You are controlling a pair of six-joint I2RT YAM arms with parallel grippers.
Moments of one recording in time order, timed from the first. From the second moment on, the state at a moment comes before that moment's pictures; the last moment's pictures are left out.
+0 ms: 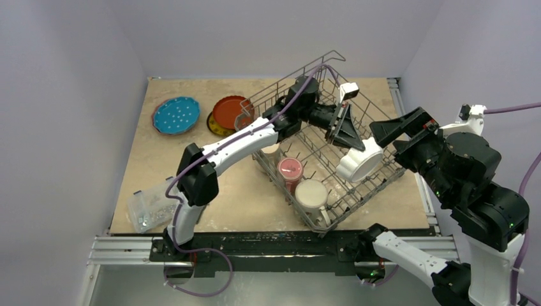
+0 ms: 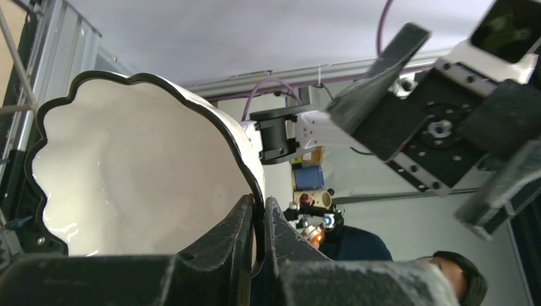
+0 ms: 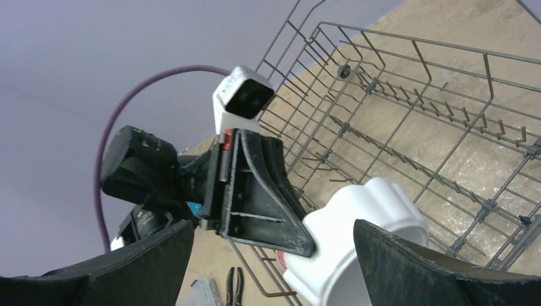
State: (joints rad) left arm -0.89 2.07 2.00 0.10 1.07 -1.41; right arm 0.55 0.86 1.76 -1.21 0.43 0.87
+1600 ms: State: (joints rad) left arm -0.87 2.22 1.76 0.28 1.10 -1.44; right arm 0.55 0.85 1.76 -1.22 0.43 0.90
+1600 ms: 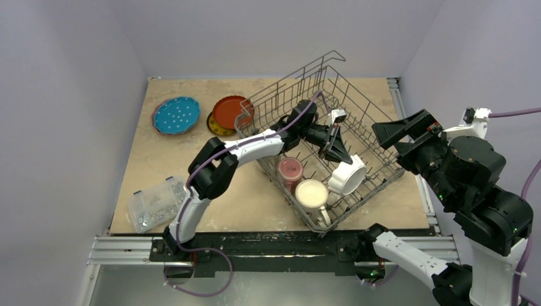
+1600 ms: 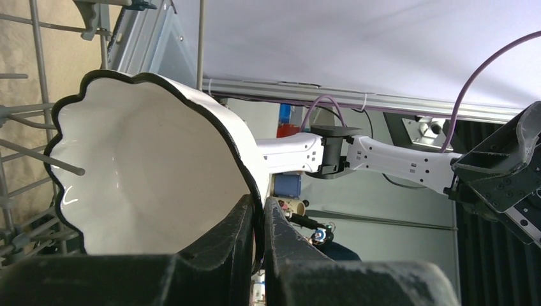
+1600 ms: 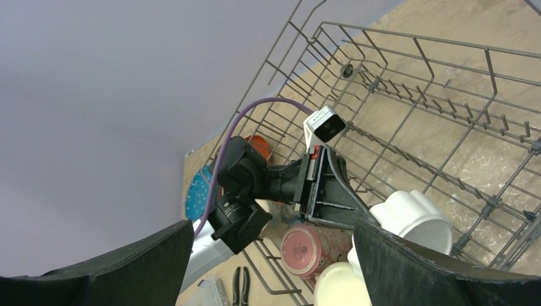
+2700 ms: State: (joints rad) left arm -0.87 2.22 1.86 -0.29 1.06 -0.77; right arm 0.55 0.85 1.75 -1.21 0.43 0.88
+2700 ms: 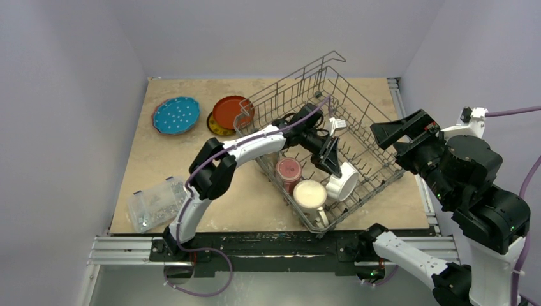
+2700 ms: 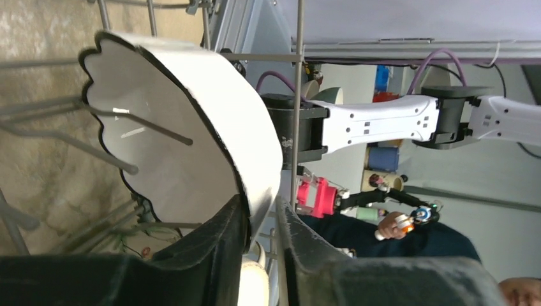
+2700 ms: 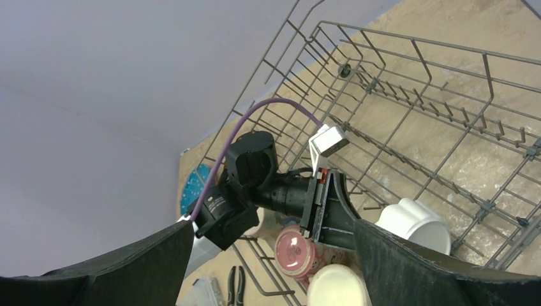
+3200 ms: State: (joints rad) left arm -0.90 2.20 1.87 -0.45 0.95 -0.65; right arm 0.55 0.83 1.73 -1.21 0.43 0.88
